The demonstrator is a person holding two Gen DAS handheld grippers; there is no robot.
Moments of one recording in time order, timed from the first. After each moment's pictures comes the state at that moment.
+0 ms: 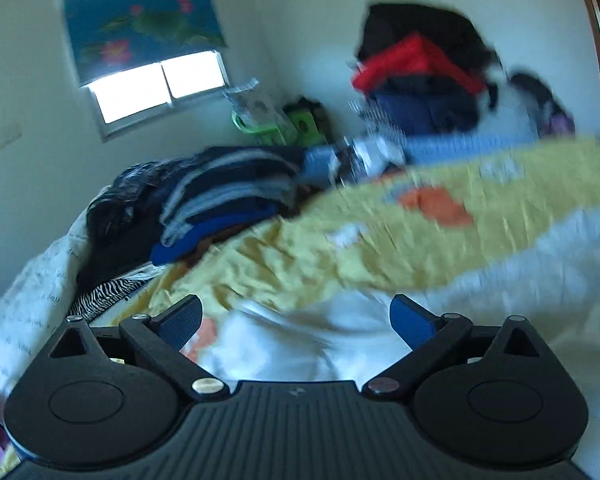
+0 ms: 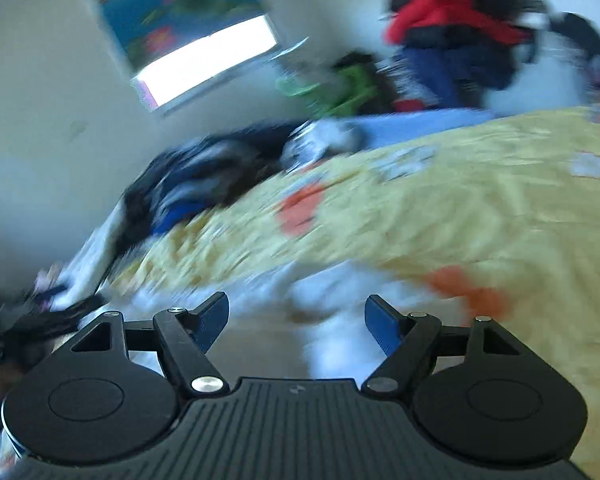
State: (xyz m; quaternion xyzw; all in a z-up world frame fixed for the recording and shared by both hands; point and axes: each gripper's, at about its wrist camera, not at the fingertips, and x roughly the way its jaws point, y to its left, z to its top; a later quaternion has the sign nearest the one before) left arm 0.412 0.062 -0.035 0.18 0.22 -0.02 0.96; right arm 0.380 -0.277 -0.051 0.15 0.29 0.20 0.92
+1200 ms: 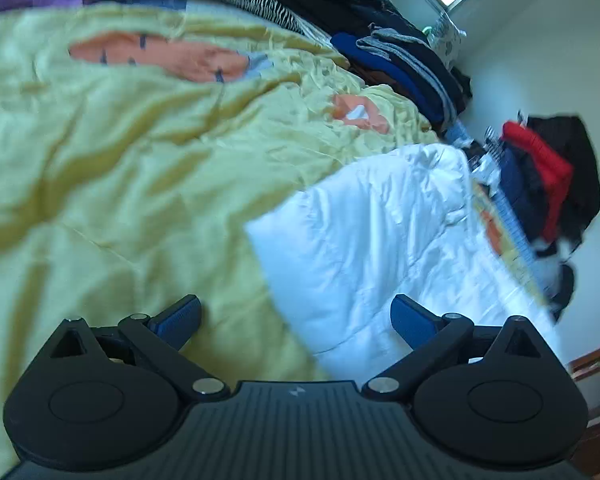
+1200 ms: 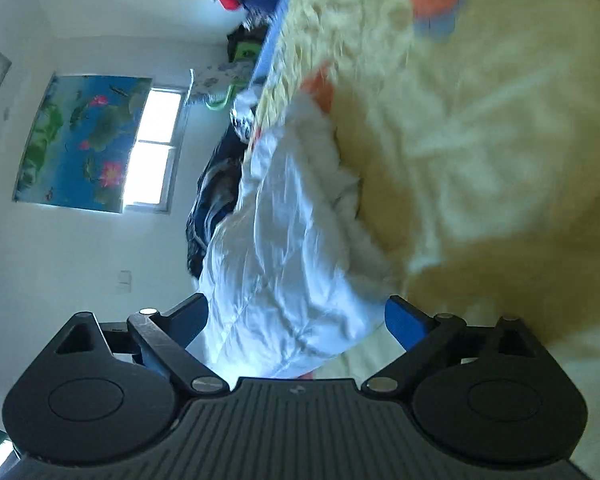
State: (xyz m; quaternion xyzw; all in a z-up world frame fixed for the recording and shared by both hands) left arm 0.259 0.258 -0.088 -0.36 0.37 0.07 0.85; right arm 0.191 -0.367 -0.149 0.59 0.32 0.16 0.72
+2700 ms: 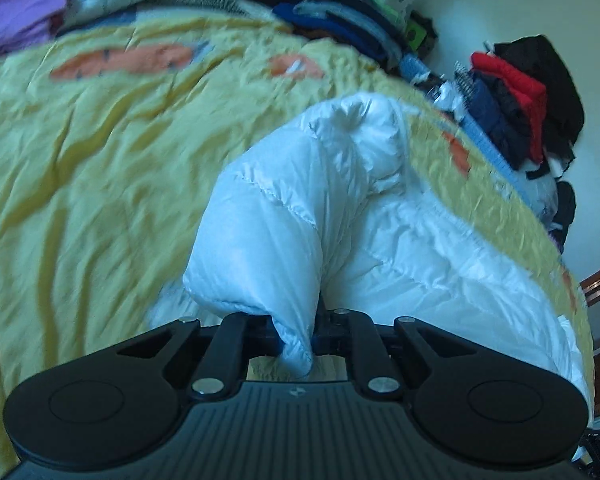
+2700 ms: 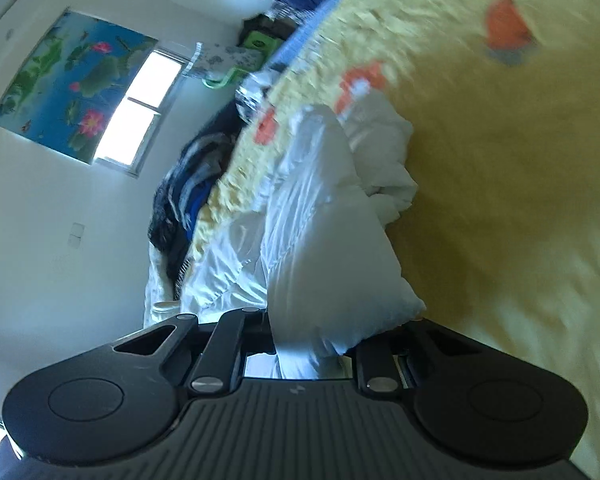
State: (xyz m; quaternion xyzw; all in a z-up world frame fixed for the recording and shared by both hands) left arm 0.192 0.202 -0.049 -0.26 0.43 0.03 0.87; right arm 0.146 -0.320 -0.096 0.48 0.34 0.11 0.80
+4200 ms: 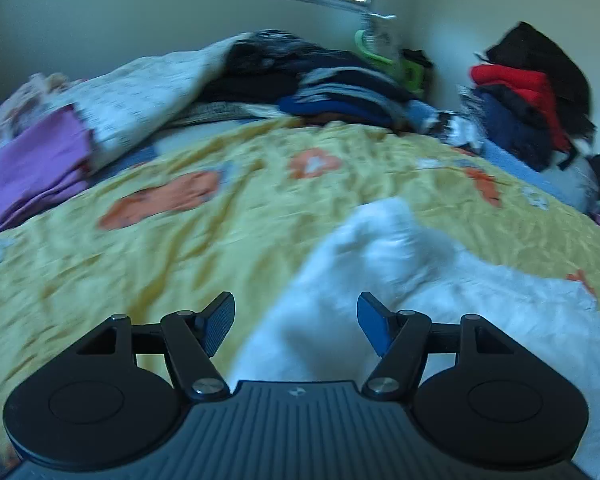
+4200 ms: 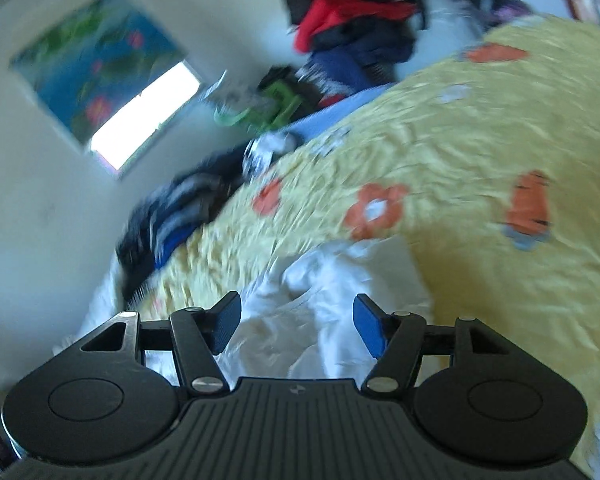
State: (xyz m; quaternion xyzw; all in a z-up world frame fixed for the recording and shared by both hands) left arm 0.206 0.189 0.011 -0.09 0.33 0.07 0.94; right arm 0.201 -0.312 -0.024 0.30 0.28 0.08 0.91
